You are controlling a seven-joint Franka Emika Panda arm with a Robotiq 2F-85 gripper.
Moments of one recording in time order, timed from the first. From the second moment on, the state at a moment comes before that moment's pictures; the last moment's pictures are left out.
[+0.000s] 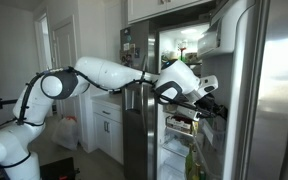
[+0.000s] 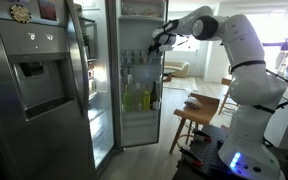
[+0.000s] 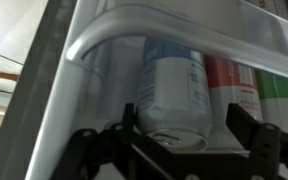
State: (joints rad) arm -0.45 0.55 -0.12 -1.30 0.29 2.69 -0.43
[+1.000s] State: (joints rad) arm -0.27 0.55 -0.32 -1.27 0.07 2.69 -0.12
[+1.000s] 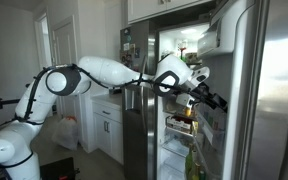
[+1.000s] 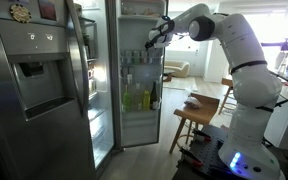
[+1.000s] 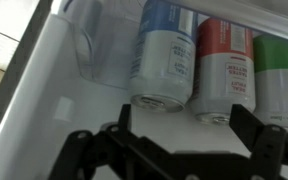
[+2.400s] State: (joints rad) arm 0.28 0.23 -0.57 -1.49 -0.30 2.40 0.22
